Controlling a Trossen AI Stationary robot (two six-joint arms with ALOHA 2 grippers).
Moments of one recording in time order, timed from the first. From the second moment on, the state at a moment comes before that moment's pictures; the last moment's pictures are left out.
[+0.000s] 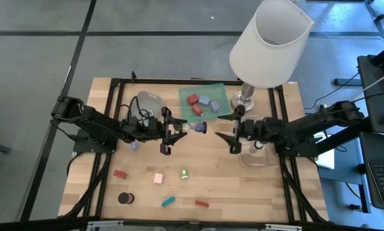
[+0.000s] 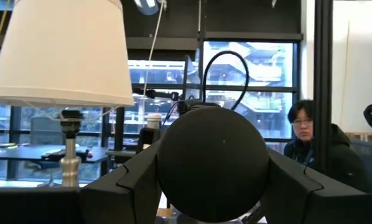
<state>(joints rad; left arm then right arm) -0.13 1.43 0.55 1.32 -0.21 0.04 0.20 1.17 0.44 0.96 0.30 -0.15</state>
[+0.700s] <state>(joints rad) -0.13 1.43 0.55 1.36 -0.14 0.07 0.19 1.38 0.79 0.57 0.28 -0.27</state>
